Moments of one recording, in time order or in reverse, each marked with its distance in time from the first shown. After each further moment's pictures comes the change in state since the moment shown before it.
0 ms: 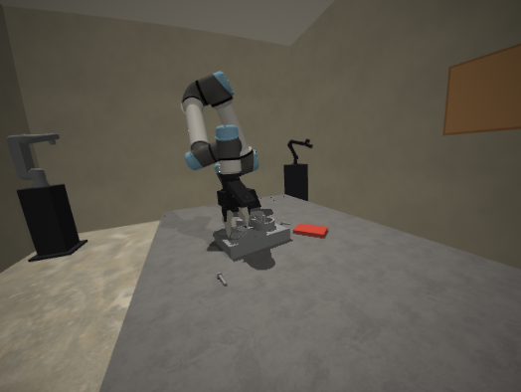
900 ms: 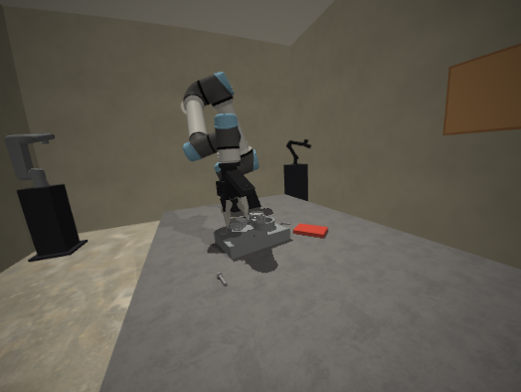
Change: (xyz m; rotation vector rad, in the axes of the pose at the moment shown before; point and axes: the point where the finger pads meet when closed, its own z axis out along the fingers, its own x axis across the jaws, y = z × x) arm 0.000 0.000 -0.036 0.000 0.000 0.000
